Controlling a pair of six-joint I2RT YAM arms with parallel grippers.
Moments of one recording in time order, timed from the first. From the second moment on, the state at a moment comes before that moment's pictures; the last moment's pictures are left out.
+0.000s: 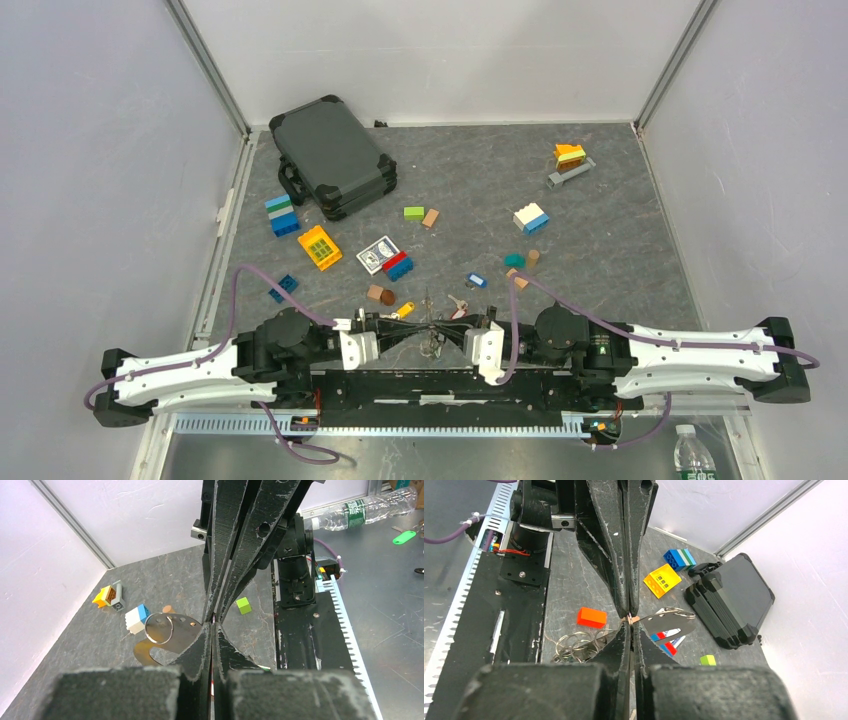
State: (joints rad) left arm -1.37 0.45 0.44 0.11 0.08 0.36; right arm 1.48 0.77 0.60 0.11 0.09 -0.55
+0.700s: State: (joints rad) left arm -1.37 0.55 0.56 -0.06 0.03 0.37; right arm 1.48 0.89 0.84 -0.27 0.17 -0.57
